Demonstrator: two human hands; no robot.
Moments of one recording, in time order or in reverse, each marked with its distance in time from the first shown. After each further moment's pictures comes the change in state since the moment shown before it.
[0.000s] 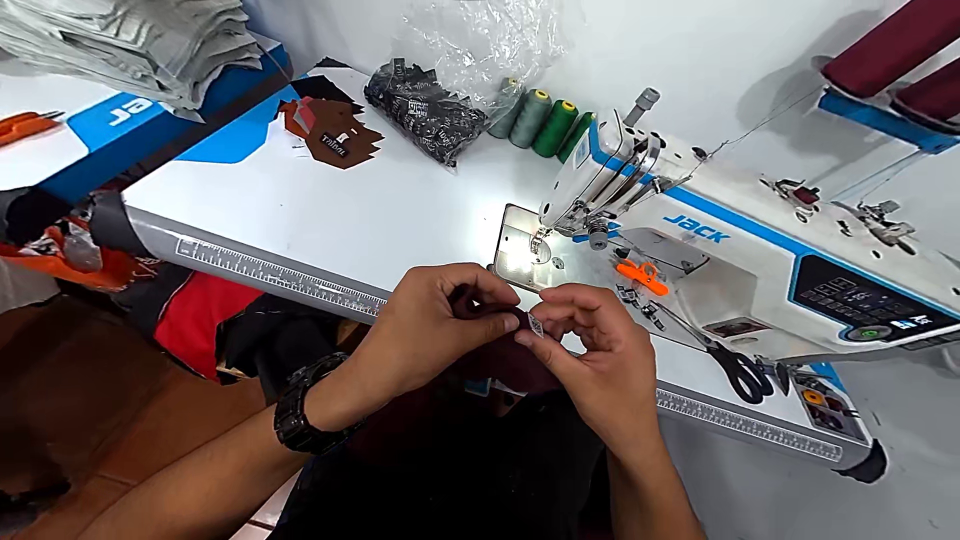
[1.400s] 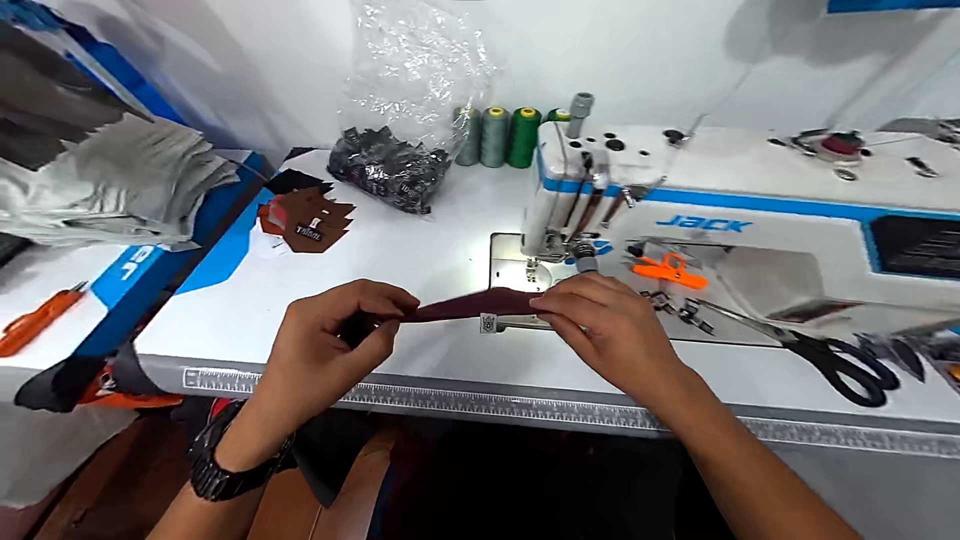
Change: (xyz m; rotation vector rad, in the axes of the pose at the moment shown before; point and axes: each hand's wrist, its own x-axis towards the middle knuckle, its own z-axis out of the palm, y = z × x) left_hand 0.060 -0.033 -0.075 0.362 -0.070 0.330; right_hand 0.042 0.107 -0.035 -0.512 -0.066 -0.237
